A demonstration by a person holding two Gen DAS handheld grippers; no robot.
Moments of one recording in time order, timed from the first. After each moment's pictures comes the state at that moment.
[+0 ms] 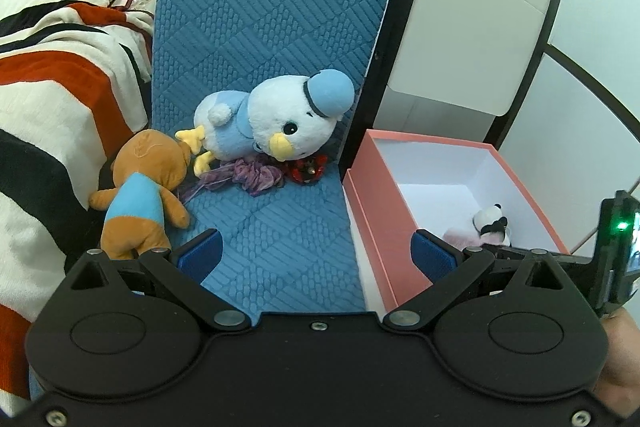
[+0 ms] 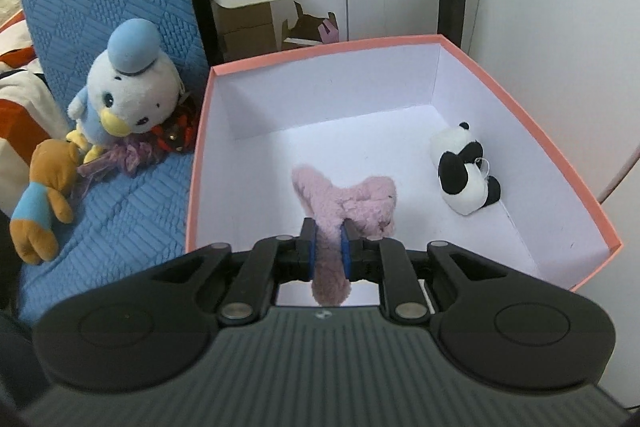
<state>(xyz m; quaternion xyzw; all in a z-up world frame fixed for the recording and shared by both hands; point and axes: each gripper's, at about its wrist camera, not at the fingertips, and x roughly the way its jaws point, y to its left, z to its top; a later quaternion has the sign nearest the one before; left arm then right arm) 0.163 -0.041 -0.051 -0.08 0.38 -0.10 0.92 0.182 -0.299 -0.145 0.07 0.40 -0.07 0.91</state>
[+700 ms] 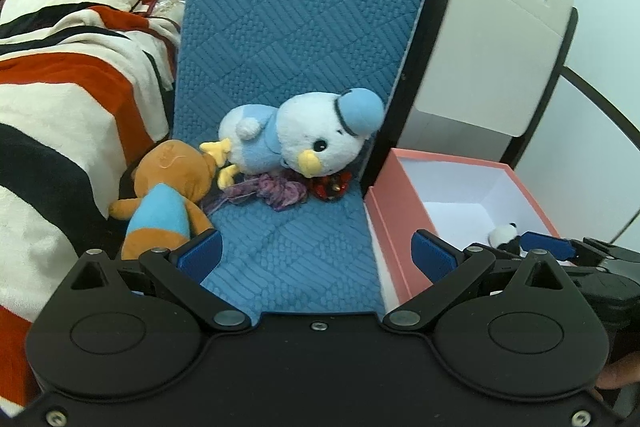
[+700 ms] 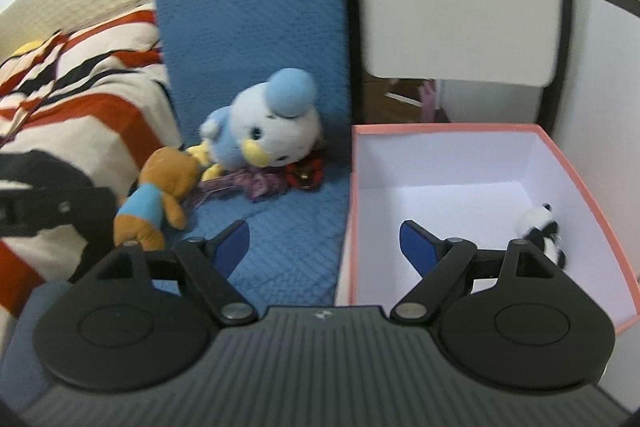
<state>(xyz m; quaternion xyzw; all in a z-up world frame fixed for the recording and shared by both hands) 0.170 -0.005 -0.055 -0.10 0.36 -0.08 0.92 0.163 -0.219 -0.087 0.01 0.33 0.07 0.94</state>
